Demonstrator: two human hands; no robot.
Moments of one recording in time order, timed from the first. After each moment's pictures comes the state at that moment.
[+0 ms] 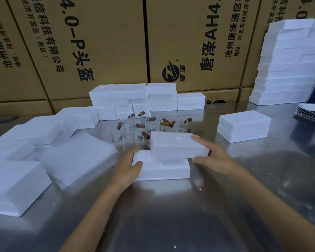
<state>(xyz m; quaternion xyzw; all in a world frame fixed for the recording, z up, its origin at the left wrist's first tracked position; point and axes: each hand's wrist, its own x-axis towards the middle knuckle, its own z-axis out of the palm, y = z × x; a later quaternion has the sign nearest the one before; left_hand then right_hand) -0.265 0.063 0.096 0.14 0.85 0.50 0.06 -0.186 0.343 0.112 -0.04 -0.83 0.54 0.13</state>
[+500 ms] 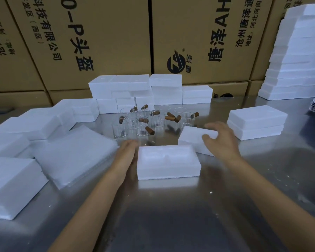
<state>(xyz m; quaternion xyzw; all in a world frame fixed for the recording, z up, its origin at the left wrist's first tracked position) -0.315 0.072 0.094 0.01 0.76 0.65 0.09 -0.231 0.335 0.120 -0.19 -0.87 0.35 0.28</state>
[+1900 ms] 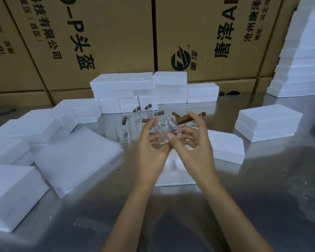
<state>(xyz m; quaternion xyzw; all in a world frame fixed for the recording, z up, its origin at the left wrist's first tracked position) -0.276 0.123 0.121 0.19 0.67 0.70 -0.14 -0.231 0.229 0.124 -0.01 -0.71 0.60 0.35</state>
